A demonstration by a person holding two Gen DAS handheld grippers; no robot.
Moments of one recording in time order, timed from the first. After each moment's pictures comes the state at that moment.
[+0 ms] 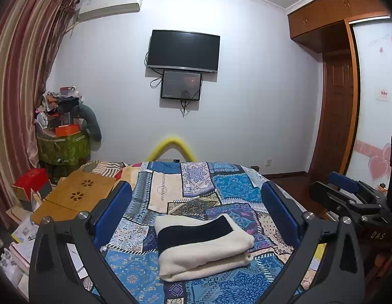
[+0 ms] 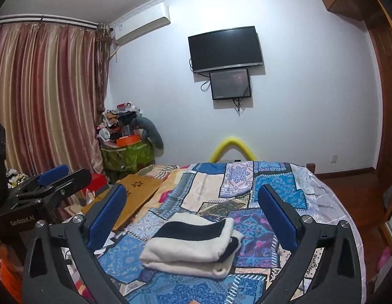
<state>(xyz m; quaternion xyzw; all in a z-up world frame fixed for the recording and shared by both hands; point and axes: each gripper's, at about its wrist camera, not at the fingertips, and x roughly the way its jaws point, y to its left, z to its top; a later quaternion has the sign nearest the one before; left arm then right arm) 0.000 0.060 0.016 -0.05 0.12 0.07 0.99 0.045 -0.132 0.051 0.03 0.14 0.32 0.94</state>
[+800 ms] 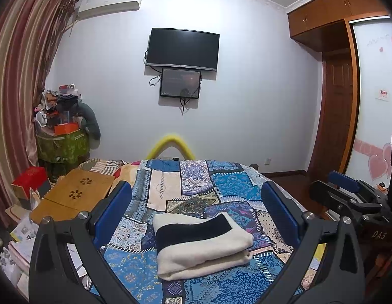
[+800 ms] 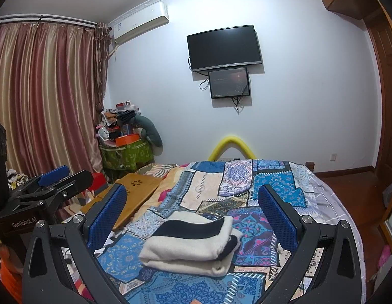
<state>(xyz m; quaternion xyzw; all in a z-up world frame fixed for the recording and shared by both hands) 0.000 0.062 0.013 -0.05 0.12 0.06 0.99 0.044 -0.134 0.051 0.03 0.14 0.32 0.94</state>
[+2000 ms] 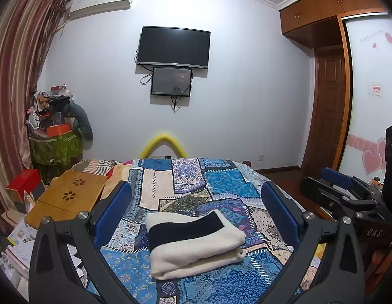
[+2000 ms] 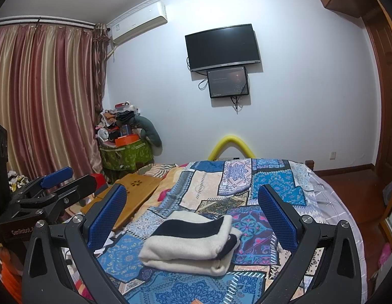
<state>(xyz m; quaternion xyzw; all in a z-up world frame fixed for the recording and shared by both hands) 0.002 0.051 0.014 -0.04 0.13 0.04 0.99 0.043 -0.137 0.049 0.03 0.14 0.31 0.94</state>
